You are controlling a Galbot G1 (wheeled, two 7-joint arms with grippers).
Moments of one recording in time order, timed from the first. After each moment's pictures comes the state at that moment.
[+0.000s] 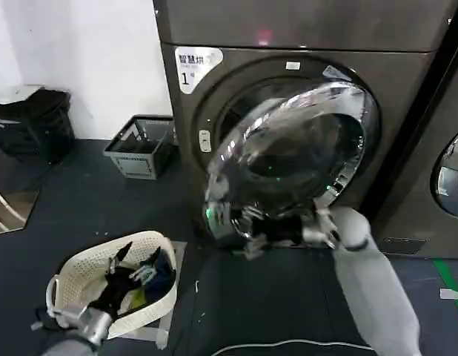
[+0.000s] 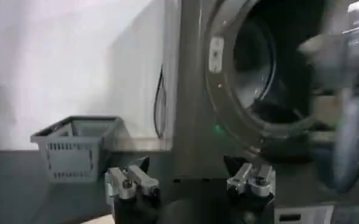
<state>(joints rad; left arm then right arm) 1.46 -1.18 -0.61 -2.00 -0.46 0.15 0.24 -0.87 1.19 0.51 1.70 0.37 -0.19 -1.46</state>
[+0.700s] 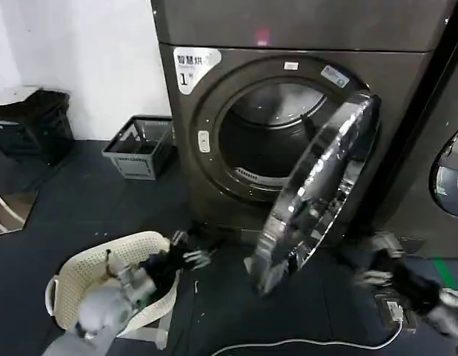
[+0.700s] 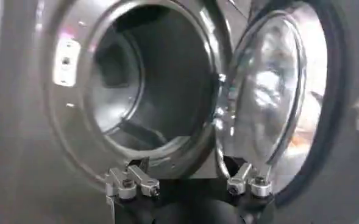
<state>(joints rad) 1.05 -1.01 -0.20 -1.81 -0.73 0.10 0.53 -1.35 1.35 1.25 1.98 0.66 -0.04 -1.05</state>
